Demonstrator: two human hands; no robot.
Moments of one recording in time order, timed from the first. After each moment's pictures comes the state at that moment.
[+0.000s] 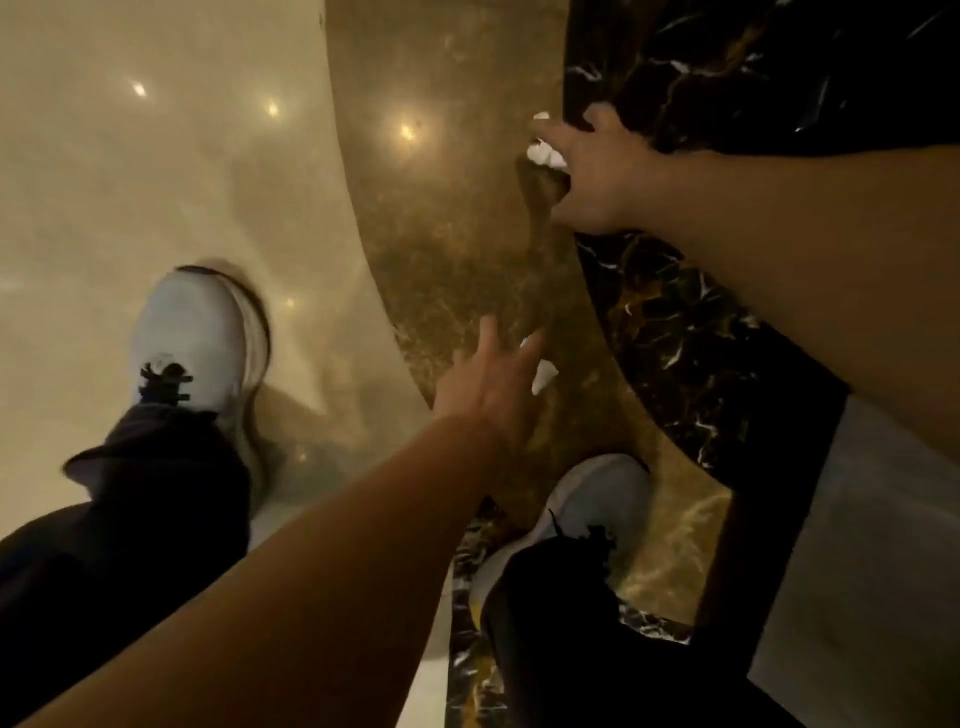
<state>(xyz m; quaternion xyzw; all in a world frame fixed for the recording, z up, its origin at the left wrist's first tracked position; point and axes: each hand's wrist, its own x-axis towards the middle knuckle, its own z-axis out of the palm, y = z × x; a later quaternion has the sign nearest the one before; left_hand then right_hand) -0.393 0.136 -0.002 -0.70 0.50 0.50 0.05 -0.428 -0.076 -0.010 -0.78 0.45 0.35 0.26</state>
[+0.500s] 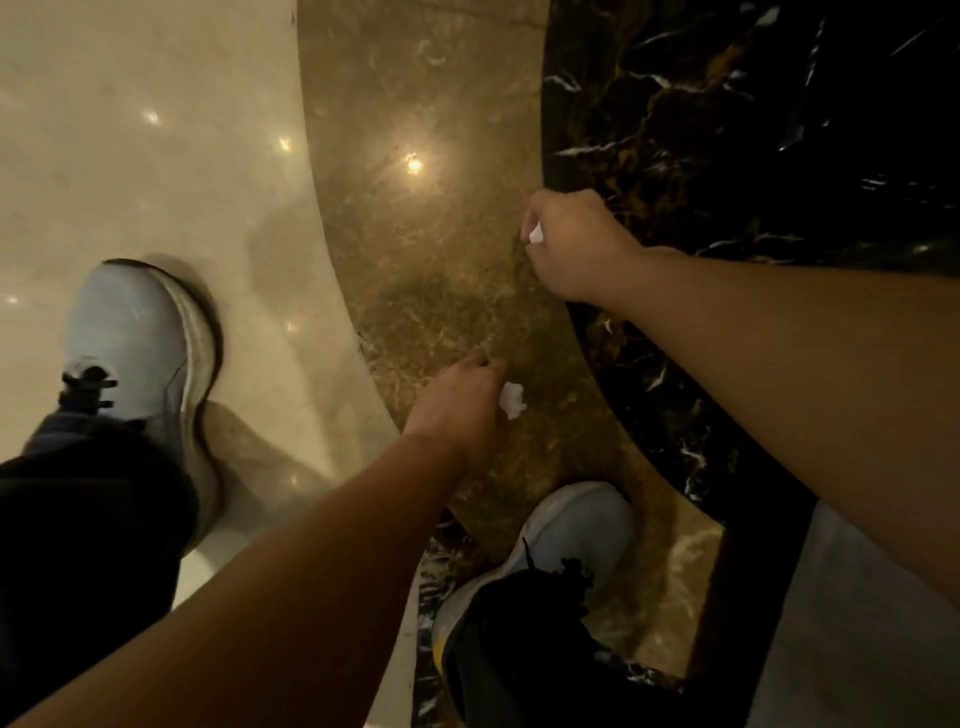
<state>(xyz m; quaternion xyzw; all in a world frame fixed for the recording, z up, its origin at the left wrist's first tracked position) -0.413 0.144 -0.041 -0.70 0.50 0.51 -0.03 -0.467 -0.037 -0.030 -0.81 0.46 0.21 0.31</state>
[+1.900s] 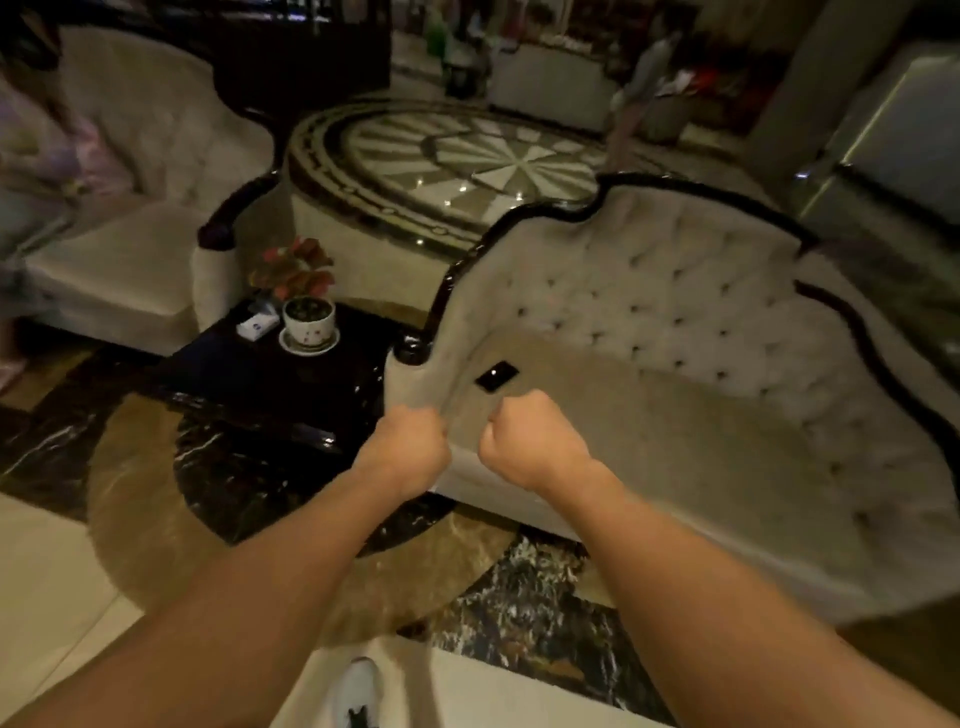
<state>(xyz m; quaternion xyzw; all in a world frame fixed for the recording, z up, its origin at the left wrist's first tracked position) -0.352 0.309 0.850 -0.28 0.93 0.24 -0.01 -0.440 0.431 0.888 -0.44 0.89 -0.13 0.06</state>
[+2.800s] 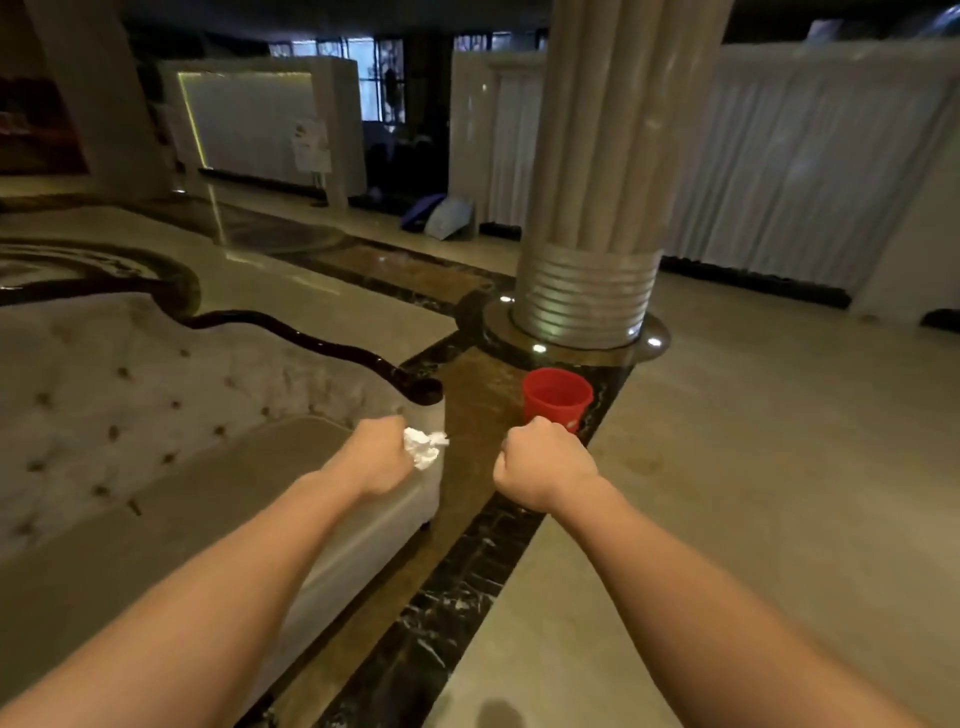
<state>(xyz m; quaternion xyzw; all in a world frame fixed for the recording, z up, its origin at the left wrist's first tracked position) -0.653 0.805 0.975 0.33 0.92 0.19 0.04 -0.526 0.975 0.985 0.14 0.99 -0.05 -0.08</state>
